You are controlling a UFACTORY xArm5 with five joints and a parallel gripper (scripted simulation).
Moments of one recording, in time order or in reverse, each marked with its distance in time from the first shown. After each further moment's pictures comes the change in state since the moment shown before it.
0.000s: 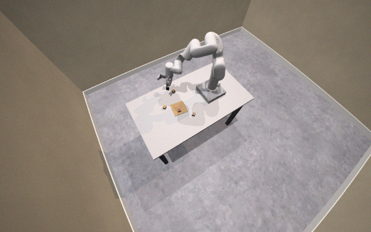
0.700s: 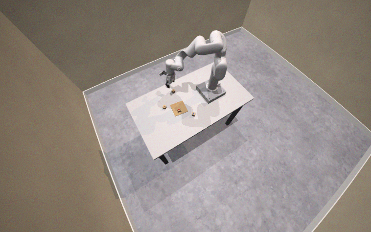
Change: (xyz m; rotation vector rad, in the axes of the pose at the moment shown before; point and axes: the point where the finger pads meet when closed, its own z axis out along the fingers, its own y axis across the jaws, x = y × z) arm -0.020 -0.001 -0.038 -0.024 -0.061 0.333
